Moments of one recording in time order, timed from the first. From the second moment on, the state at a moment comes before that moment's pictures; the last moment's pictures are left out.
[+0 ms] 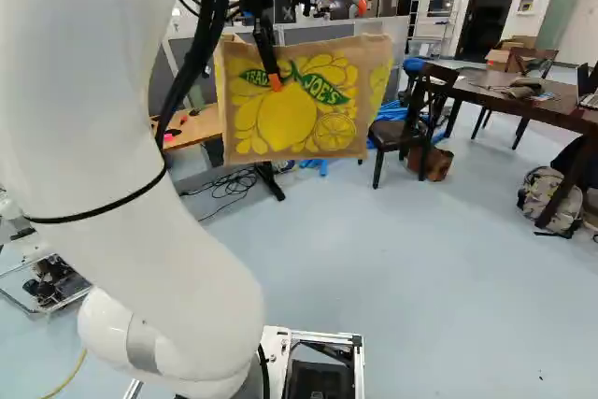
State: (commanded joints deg) arm -0.8 -4.3 -87.8 -3.5 -73.2 86.1
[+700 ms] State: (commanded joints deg) arm -0.8 -3.7 -93.9 -3.5 -84.3 86.1
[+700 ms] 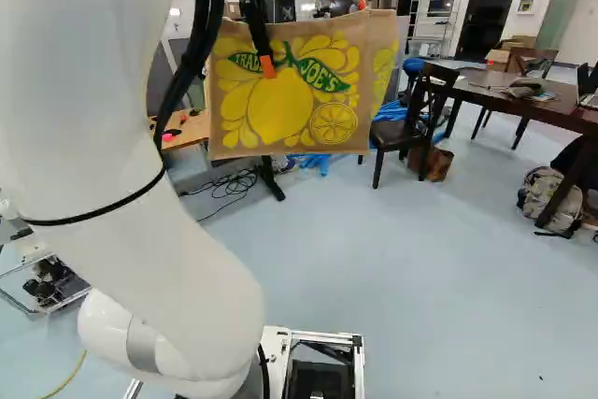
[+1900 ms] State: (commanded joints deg) arm -0.8 -4.0 -95.7 -3.5 -84.8 86.1
